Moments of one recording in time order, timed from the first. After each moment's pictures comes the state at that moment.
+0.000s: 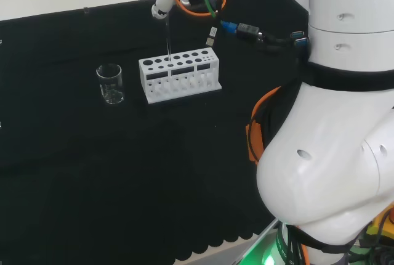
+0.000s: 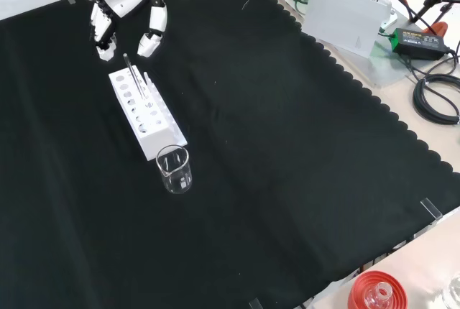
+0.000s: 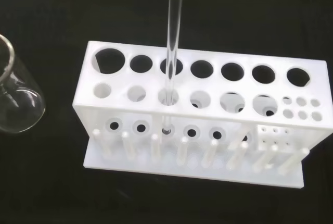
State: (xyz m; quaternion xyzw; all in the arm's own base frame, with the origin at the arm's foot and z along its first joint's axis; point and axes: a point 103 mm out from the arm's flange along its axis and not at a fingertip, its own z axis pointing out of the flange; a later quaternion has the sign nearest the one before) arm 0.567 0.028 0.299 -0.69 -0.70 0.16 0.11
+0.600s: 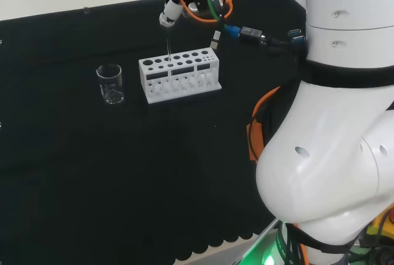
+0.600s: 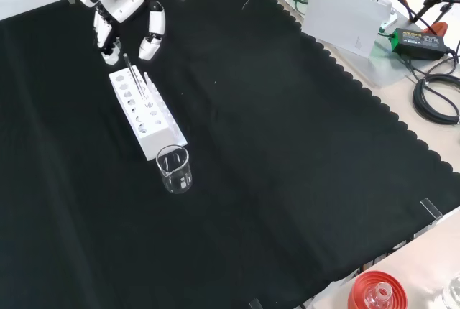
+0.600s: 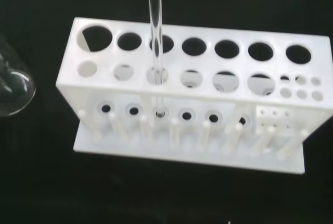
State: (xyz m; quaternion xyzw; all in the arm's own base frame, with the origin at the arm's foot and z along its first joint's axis) arm 0.564 0.011 0.279 -0.68 -0.71 0.16 0.13
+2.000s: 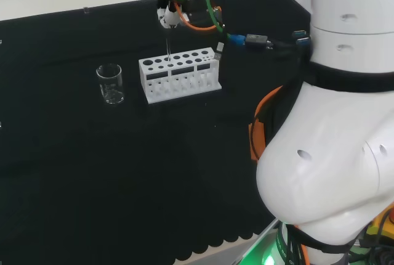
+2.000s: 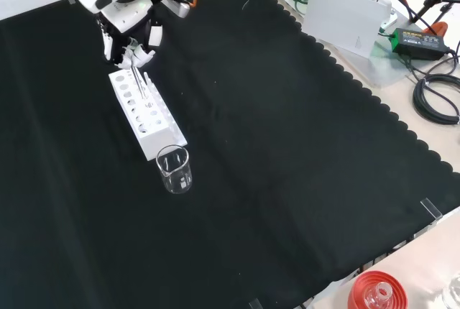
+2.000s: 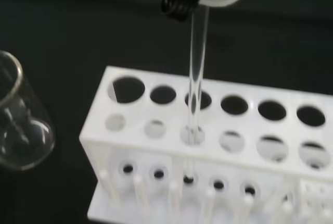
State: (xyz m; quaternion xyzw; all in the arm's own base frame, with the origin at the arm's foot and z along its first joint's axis) arm 0.584 0.036 0.265 -0.66 -0.74 0.08 0.06
